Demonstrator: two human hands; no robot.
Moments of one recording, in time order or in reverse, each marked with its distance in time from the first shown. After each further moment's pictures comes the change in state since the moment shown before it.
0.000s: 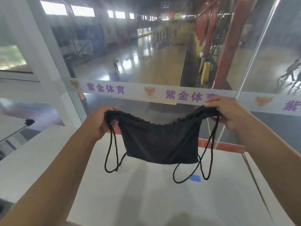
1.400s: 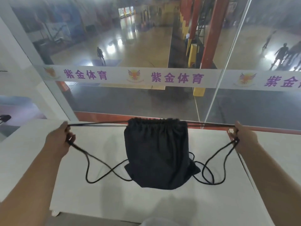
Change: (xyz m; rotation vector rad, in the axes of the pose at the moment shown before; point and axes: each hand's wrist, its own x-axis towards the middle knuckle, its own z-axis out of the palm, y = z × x) left_hand 0.034 -0.091 -0.096 -0.169 0.360 -0.144; right_hand -0.012 0.162 -0.098 0.324 0.511 0.300
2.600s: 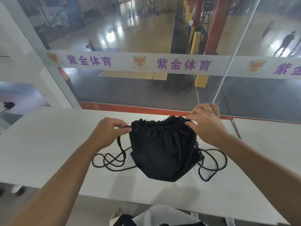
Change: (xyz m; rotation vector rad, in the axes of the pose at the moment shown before) left_hand -0.091 -0.035 0.048 1.059 -0.611 0.578; right_hand -0.112 0.020 0.072 -1.398 -0.496 -1.213
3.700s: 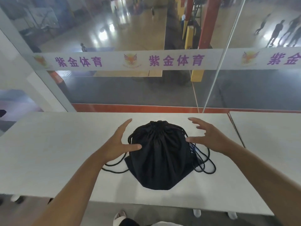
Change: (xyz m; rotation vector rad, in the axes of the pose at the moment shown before) left_hand -0.004 -0.011 0.048 -0.228 -0.295 -0.131; right_hand -0.039 0.032 0.038 0.796 -0.248 0.385
